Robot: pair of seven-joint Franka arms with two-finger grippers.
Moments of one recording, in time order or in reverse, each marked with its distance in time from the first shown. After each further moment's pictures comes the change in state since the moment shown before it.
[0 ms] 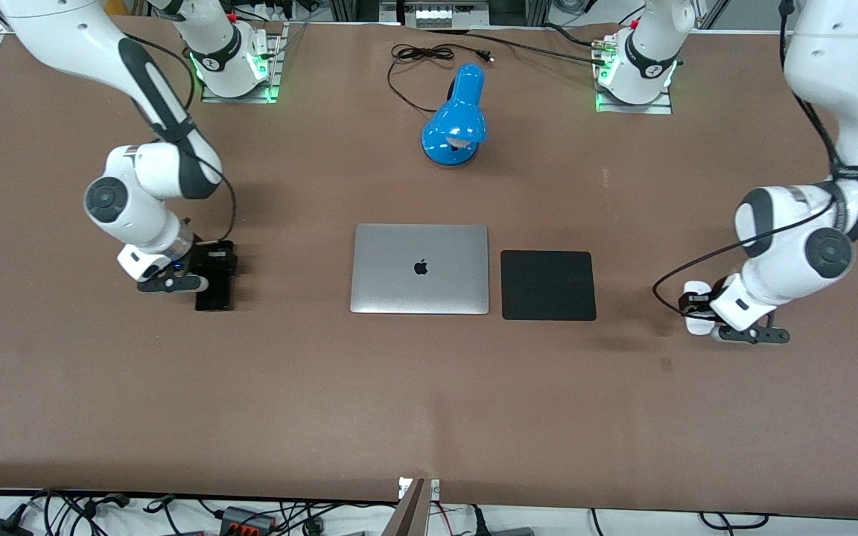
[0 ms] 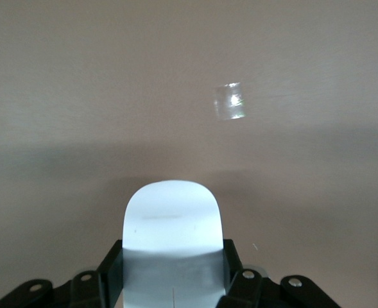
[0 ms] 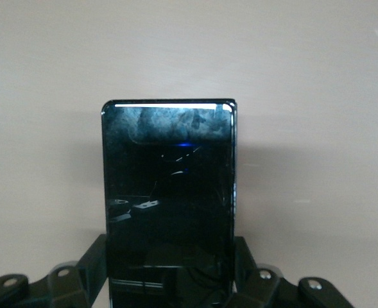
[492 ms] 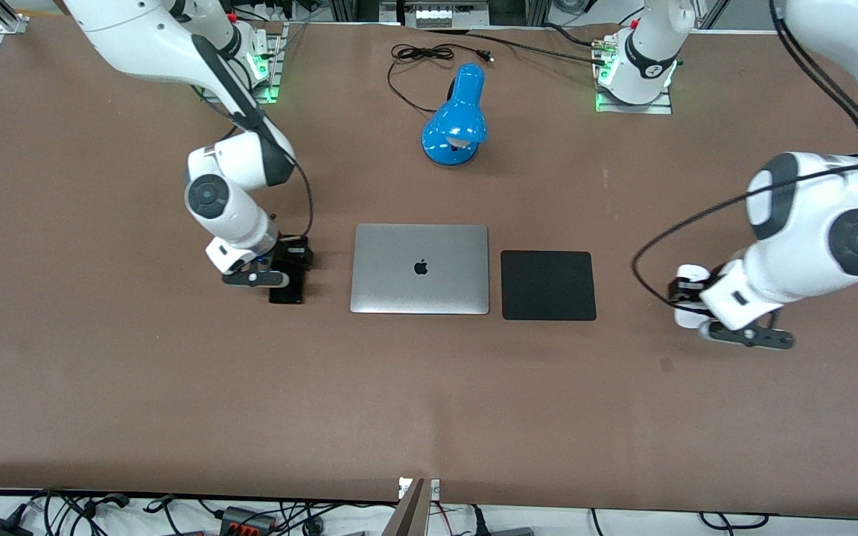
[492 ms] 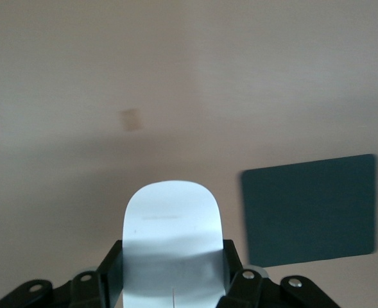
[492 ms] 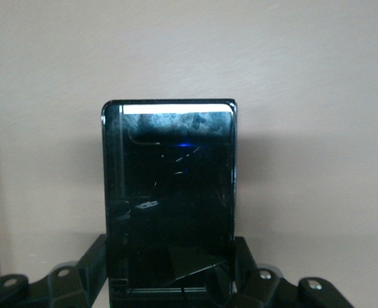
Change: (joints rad) left arm -0.190 -0.057 -0.025 0.223 0.000 -0.330 -0.145; right arm 0.236 0.101 0.019 0.077 0.000 0.017 0.313
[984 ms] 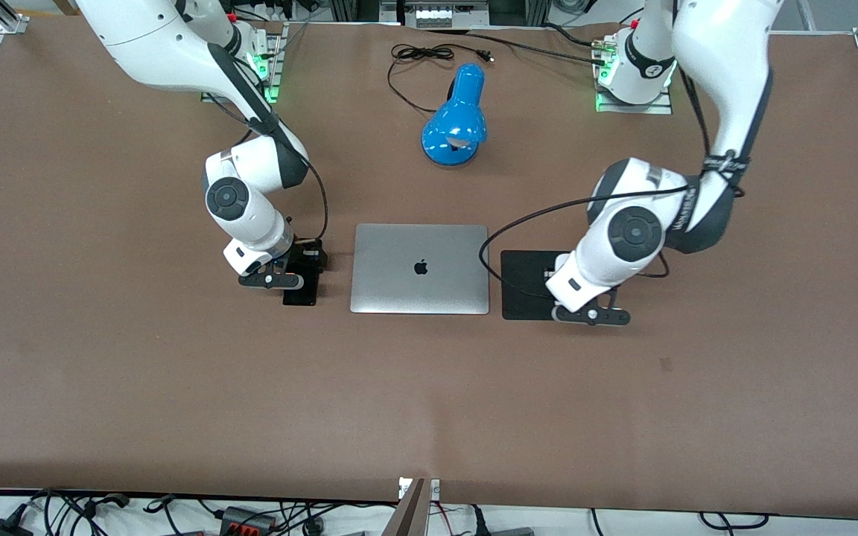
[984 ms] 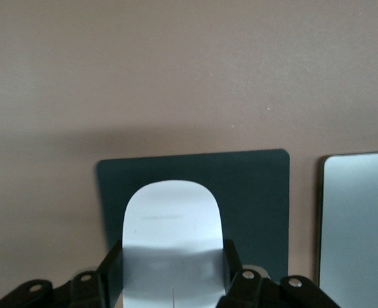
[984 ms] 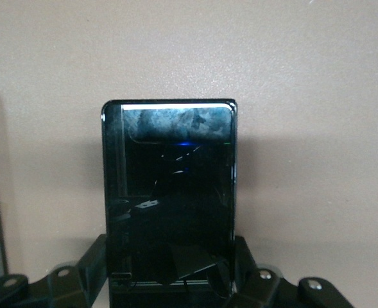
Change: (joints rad) left arm -0.236 0.109 -0.001 -0.138 0.000 0.255 -0.306; right arm 0.012 0.023 -0.004 0.013 0.000 0.026 0.015
